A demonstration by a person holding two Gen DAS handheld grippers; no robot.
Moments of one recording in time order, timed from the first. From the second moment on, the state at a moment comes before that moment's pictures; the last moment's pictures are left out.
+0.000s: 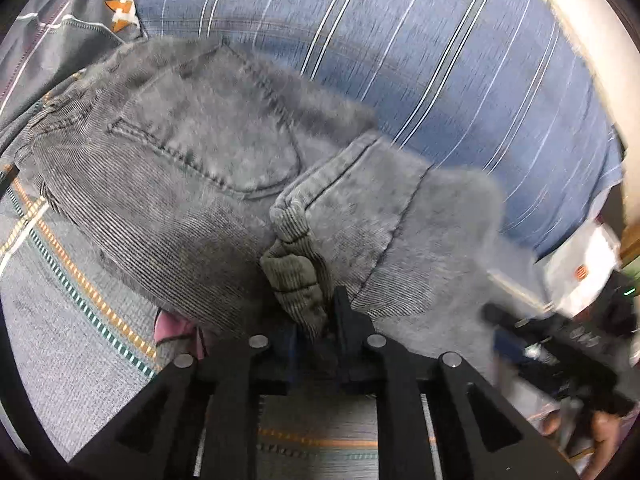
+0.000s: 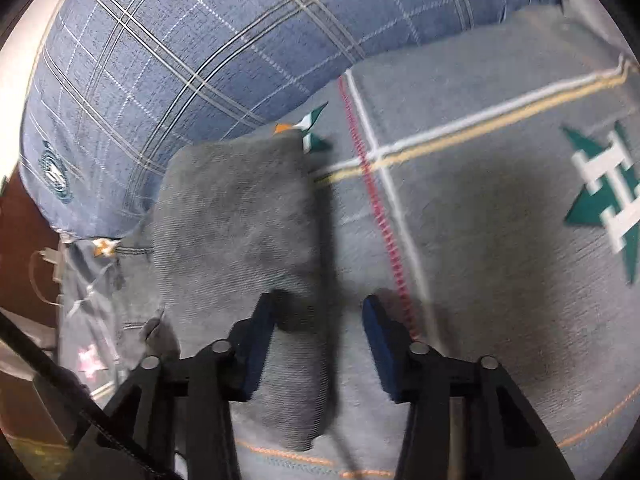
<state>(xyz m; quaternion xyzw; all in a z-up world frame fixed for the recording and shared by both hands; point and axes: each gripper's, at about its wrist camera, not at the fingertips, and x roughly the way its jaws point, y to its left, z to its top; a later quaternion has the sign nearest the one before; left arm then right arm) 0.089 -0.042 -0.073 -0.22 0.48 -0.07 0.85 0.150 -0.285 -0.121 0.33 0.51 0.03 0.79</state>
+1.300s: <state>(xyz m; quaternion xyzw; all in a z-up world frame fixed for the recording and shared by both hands) 0.115 0.124 -0.056 -0.37 0.54 -0.02 0.76 0.112 -0.212 -0.011 0.20 0.39 0.10 0.89</state>
